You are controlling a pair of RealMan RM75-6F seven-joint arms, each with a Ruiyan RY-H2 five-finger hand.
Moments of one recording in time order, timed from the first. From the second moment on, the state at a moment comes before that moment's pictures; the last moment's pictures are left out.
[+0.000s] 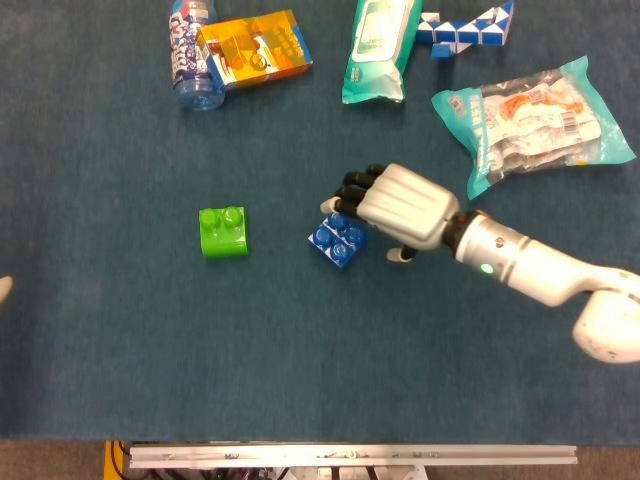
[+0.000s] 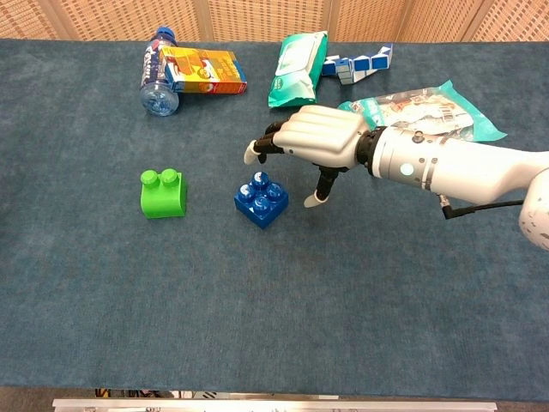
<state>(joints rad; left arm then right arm) -0.06 -1.08 -0.03 -1.71 1.47 1.50 0.10 0.90 -1.54 0.12 -1.41 -1.62 0.69 -0.09</state>
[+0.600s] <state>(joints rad) -0.05 -1.07 -0.03 -1.69 1.47 1.51 0.07 1.01 -1.66 0.11 -1.27 -1.56 0.62 -0.09</state>
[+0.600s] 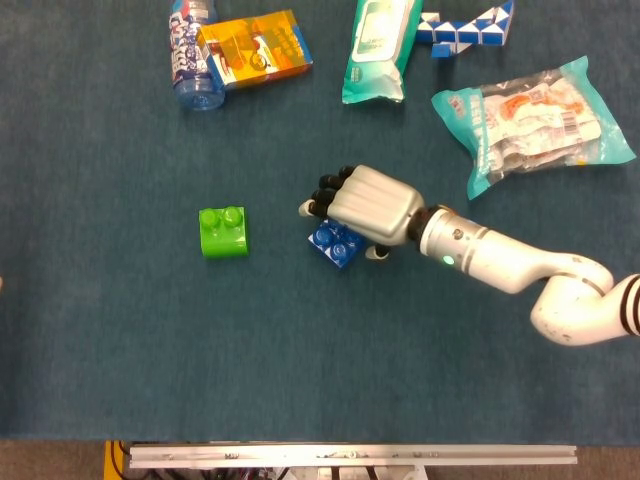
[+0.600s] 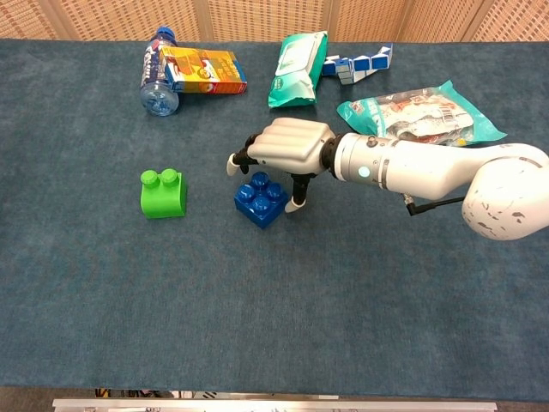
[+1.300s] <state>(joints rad) -0.04 -1.07 -0.03 -1.68 1.47 1.51 0.05 1.09 -1.78 0.14 -1.14 -1.47 0.58 -0.10</state>
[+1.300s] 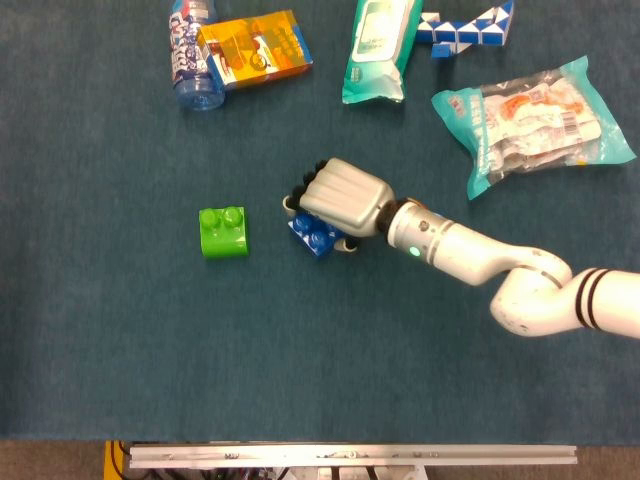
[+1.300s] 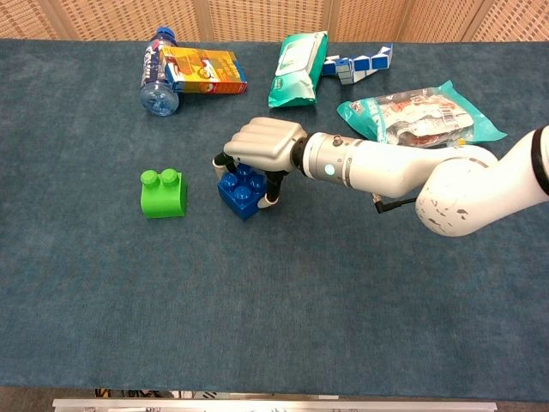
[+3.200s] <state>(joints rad) -0.04 -1.06 -0.02 -1.70 1.51 1.52 0.06 1.15 -1.58 0.10 -1.55 -1.35 0.56 -0.20</state>
